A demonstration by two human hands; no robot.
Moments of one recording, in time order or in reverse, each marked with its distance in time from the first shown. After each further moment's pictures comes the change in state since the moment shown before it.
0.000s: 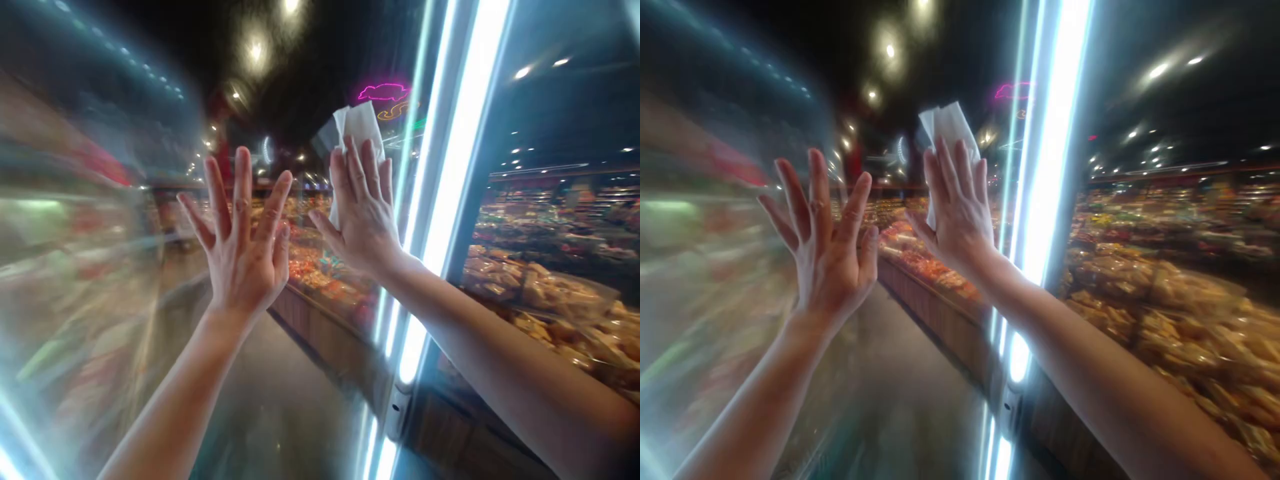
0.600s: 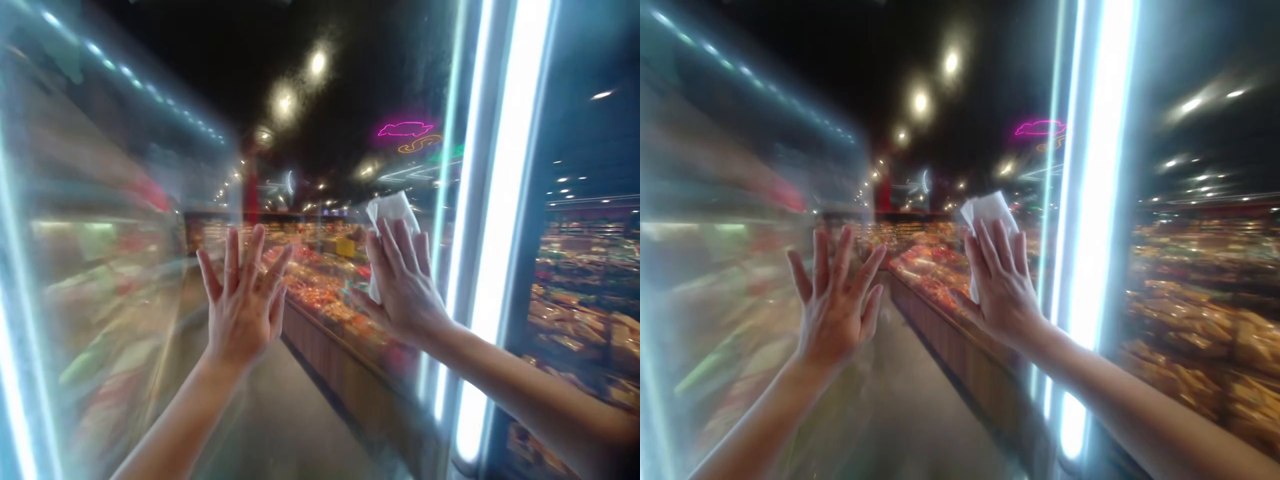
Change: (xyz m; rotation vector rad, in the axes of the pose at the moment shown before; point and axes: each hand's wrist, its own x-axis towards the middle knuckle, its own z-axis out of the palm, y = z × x) left_hand -0.027 -0.051 -0.019 0.160 -0.015 0.098; right_hand -0.012 0.014 0.012 0.007 0.064 -0.175
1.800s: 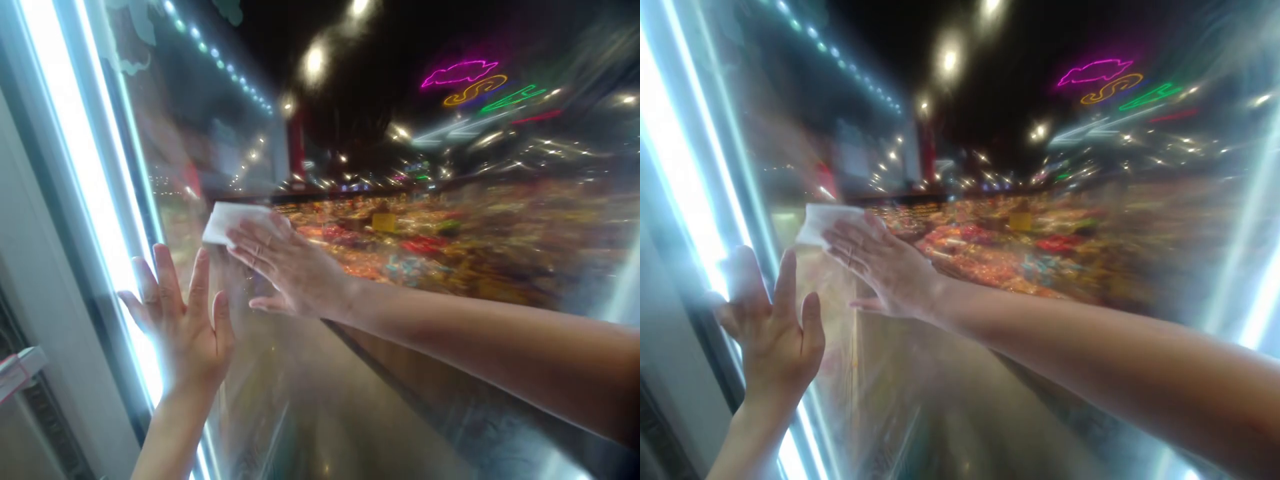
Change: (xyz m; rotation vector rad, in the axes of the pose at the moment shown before) left_hand -0.110 -0.165 -0.121 0.167 -0.054 -0.267; right_hand 0.128 -0.275 0.014 0.091 -0.082 -0.519
